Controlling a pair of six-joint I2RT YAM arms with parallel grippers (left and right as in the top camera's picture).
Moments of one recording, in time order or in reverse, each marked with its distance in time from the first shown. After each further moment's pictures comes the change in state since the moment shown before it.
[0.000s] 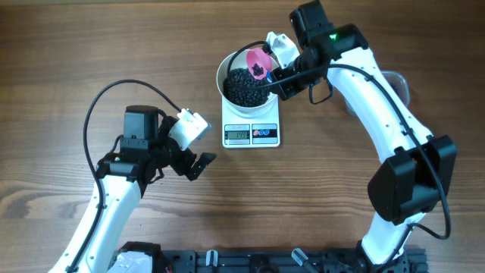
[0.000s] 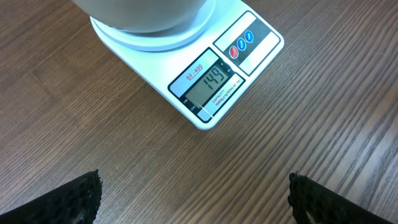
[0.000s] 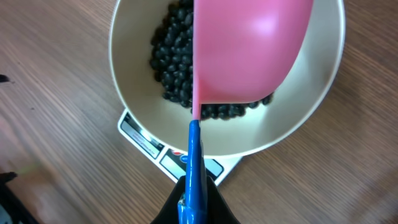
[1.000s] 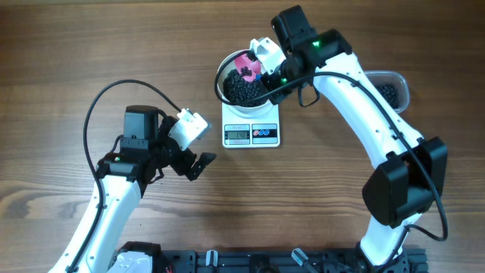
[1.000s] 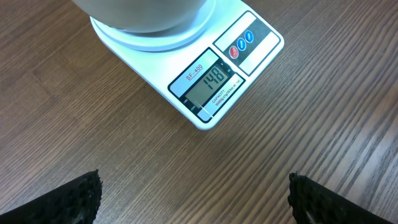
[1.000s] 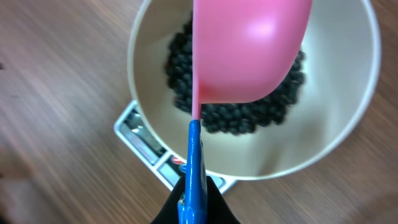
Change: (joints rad) left arm 0.000 0.000 0.000 0.000 0.000 0.000; right arm 0.074 0.000 0.000 0.035 0.045 -0.056
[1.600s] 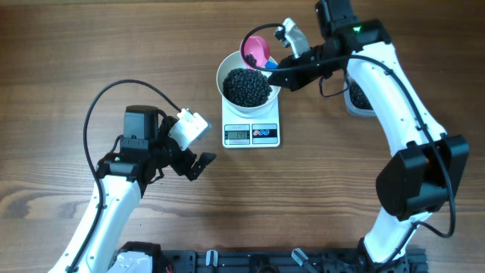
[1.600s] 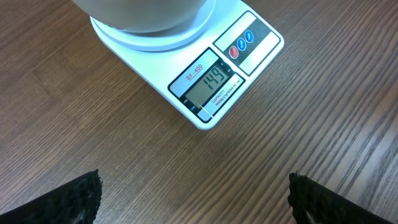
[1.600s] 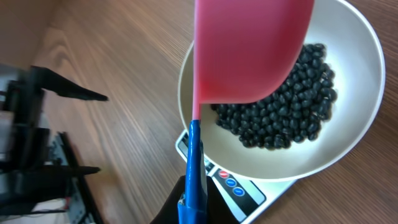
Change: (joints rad) left arm 0.000 0.000 0.000 0.000 0.000 0.000; right arm -0.194 0.000 0.000 -0.005 -0.431 0.001
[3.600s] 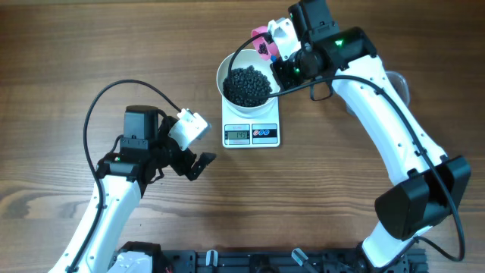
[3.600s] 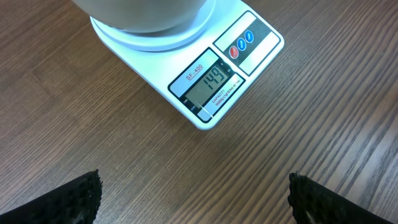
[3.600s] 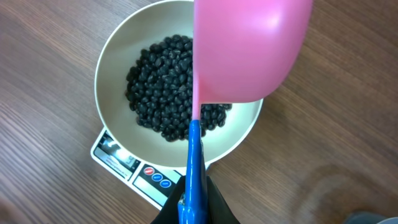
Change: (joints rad) left arm 0.000 0.000 0.000 0.000 0.000 0.000; right arm 0.160 -0.097 0.000 0.052 0.569 0.089
